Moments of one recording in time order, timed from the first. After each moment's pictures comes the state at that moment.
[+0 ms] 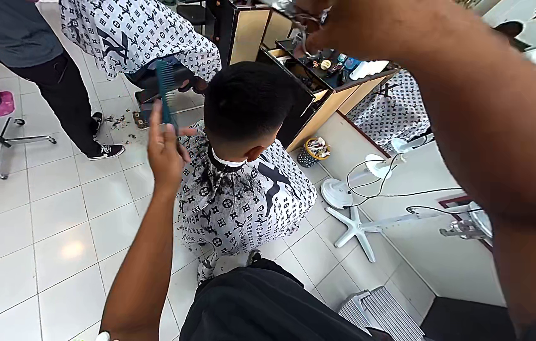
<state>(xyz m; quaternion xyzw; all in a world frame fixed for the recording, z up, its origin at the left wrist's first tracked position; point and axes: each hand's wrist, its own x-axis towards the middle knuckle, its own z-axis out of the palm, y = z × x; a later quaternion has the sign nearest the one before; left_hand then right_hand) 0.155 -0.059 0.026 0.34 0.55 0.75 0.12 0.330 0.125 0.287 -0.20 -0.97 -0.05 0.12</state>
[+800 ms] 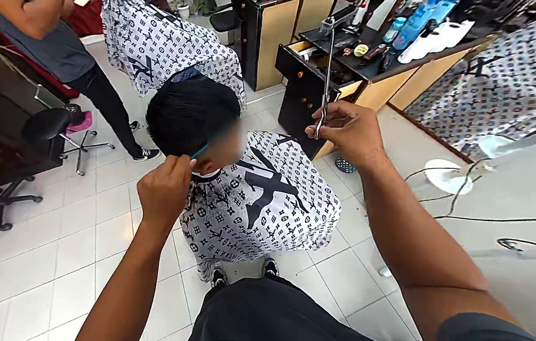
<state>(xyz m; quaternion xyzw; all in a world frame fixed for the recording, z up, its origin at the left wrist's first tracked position) 0.283 -0.032 0.065 0.50 0.78 0.23 -0.30 0.502 0.273 0.105 -0.24 -0.83 0.38 0.33</state>
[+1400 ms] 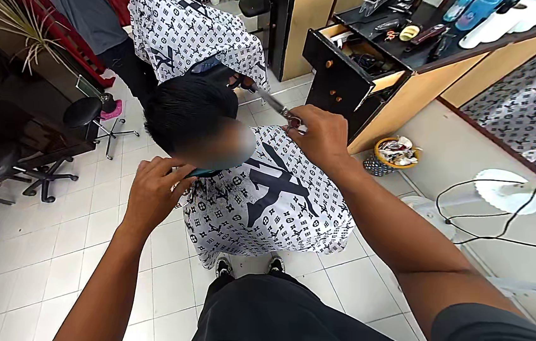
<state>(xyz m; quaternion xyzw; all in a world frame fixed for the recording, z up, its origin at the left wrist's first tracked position) 0.286 -0.050 0.077 0.60 0.75 0.22 -0.20 0.454 0.277 0.075 -0.12 -0.92 0.14 0.34</state>
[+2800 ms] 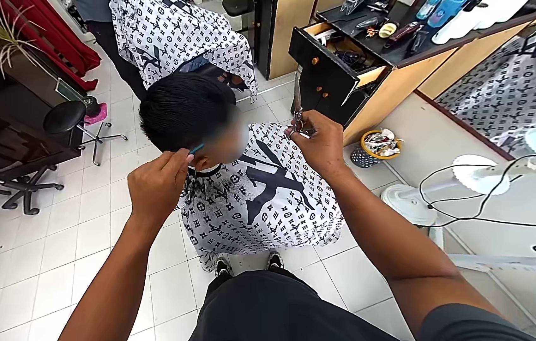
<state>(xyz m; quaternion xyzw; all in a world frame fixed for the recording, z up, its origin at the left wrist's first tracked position) 0.292 -0.032 0.086 0.53 0.77 0.23 -0.28 0.468 0.266 0.048 -0.21 -0.87 0.25 0.38</state>
